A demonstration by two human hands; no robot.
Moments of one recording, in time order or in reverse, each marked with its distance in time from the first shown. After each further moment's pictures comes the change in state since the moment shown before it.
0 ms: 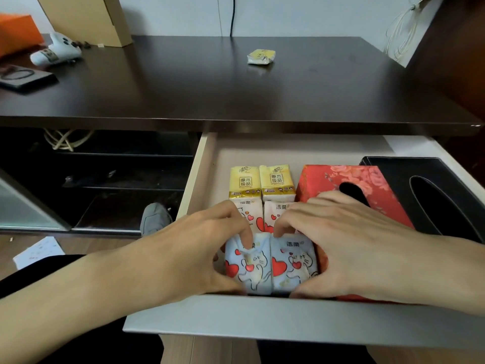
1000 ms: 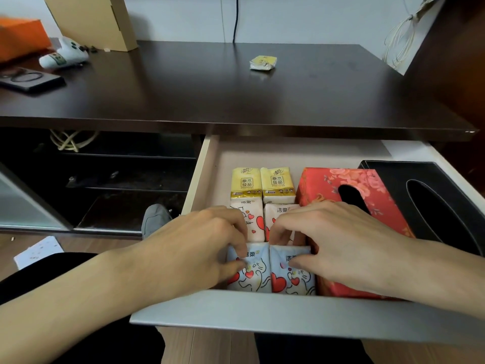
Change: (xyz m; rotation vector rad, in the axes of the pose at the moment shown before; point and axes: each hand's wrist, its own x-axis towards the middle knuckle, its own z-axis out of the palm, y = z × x) left_hand 0.001 0.000 0.004 0.165 0.072 0.020; right_hand 0.009 0.004 0.009 0.023 0.222 0.000
